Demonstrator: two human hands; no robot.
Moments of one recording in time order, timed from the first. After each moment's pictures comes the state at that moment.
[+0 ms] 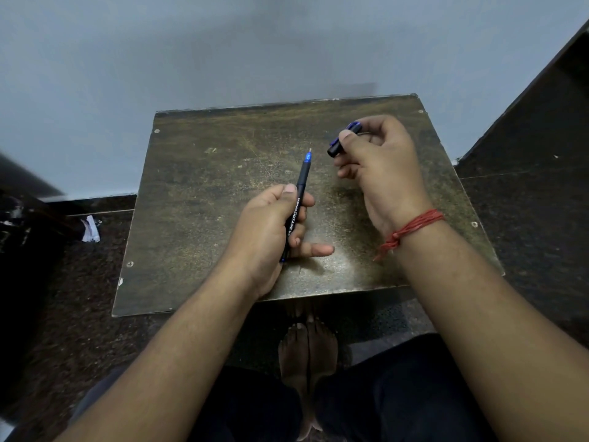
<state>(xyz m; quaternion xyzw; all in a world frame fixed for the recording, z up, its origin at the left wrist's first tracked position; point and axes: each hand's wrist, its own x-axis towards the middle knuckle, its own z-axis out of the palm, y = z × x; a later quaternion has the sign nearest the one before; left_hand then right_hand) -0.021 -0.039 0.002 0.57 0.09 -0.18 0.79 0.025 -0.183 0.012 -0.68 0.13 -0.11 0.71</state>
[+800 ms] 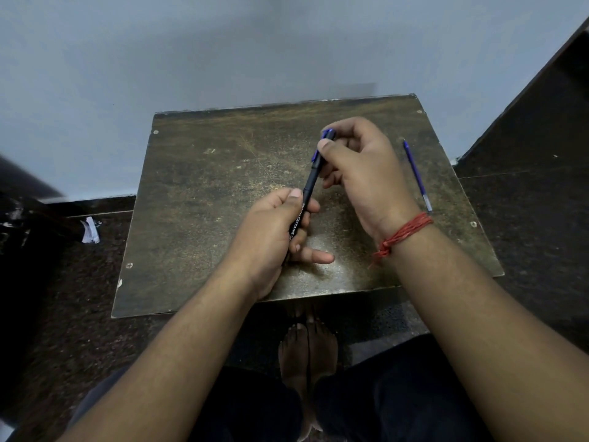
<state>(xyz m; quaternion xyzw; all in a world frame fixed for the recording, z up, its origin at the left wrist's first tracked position) -0.023 -0.041 0.006 0.59 0.07 -0.21 0.78 0.021 -0.173 0.012 -0.70 0.05 -0.06 0.71</state>
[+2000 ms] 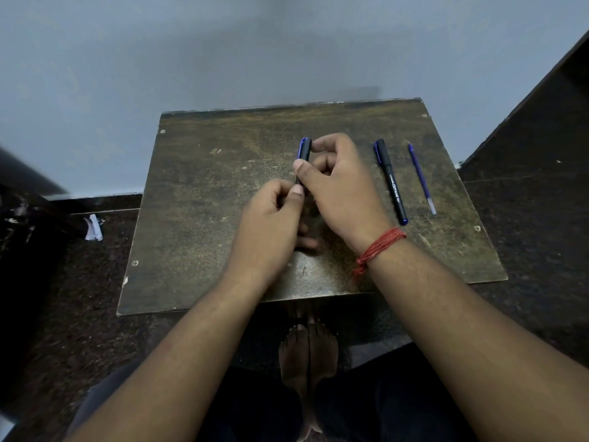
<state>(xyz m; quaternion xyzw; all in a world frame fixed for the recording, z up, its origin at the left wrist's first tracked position) -0.018 -0.037 0.000 0.73 0.06 -0.08 0.67 0.018 -0.146 0.001 -0.81 0.05 -0.08 0.58</state>
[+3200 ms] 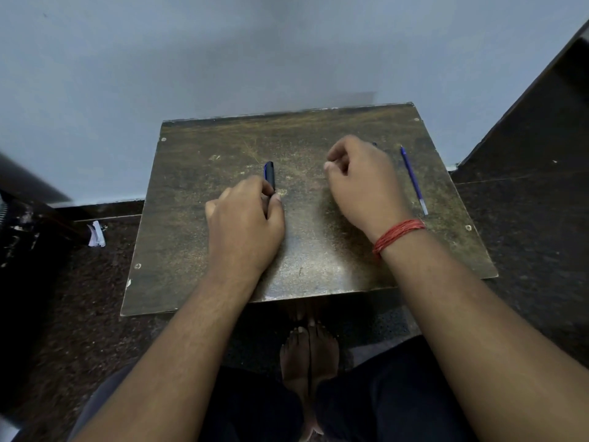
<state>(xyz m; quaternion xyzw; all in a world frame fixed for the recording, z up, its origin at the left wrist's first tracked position) -0.003 -0.013 -0.017 0.94 -0.02 0.13 0.30 0.022 -0.184 0.009 -0.94 0.04 -0.11 0.33</state>
